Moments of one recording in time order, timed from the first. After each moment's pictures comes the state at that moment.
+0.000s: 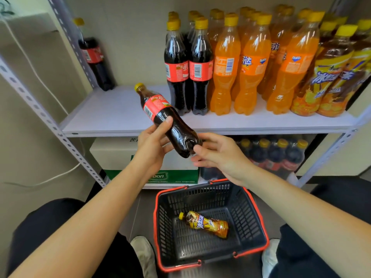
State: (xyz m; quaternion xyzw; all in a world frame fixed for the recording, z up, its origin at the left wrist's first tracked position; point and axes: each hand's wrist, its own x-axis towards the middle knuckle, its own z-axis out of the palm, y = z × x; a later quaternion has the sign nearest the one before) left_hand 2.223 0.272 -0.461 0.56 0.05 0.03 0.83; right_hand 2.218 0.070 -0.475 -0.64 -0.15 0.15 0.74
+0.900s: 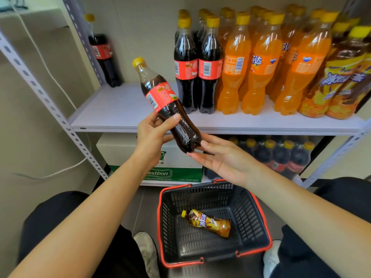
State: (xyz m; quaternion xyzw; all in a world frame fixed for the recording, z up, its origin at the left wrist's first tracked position) left_hand 2.228 0.290 -0.458 0.63 -0.03 0.11 0.77; right_hand 2.214 0.082 -0.469 -0.41 -0.06 0.32 0.85
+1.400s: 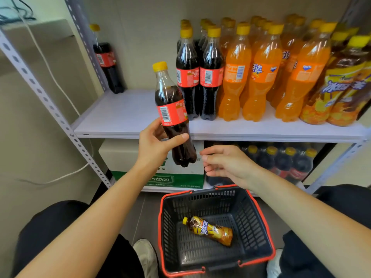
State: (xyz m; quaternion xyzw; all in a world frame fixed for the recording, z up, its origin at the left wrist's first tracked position) left_hand 2.222 0.292 -0.461 0.73 -0.06 0.18 0.66; right_hand 2.231 0.072 -0.479 -0.70 -0.03 0.23 0.67
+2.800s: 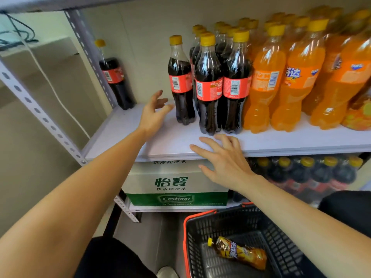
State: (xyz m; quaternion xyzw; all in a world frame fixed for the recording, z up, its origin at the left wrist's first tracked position) left_hand 2.421 0.405 -0.450 0.82 -0.04 0.15 0.54; right_hand 2.294 0.151 -0.493 -0.94 -0.28 -0.16 0.10
